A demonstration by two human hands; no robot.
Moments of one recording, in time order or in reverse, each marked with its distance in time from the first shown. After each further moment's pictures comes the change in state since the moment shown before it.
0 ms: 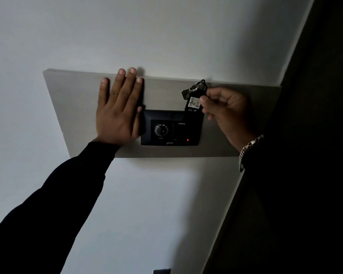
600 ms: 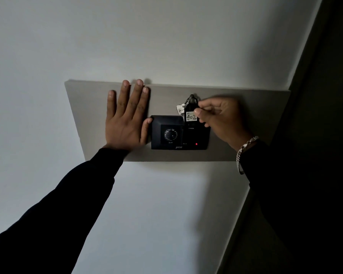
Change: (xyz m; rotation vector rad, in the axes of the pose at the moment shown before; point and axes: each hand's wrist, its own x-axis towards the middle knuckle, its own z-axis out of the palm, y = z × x) left_hand -0.011 -0.008 -0.001 0.129 -0.083 -0.019; right_hand 0.005 0.010 0.019 -0.215 -0.090 0.020
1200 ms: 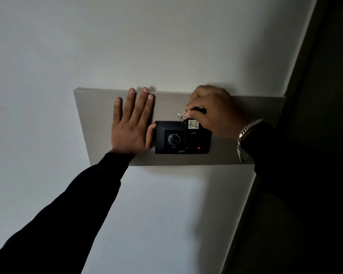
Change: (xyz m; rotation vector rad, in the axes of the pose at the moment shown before) left_hand -0.001 0.001 -0.001 -0.014 0.006 -0.004; right_hand 0.010 -0.053 -0.005 -0.716 -0.239 -0.558
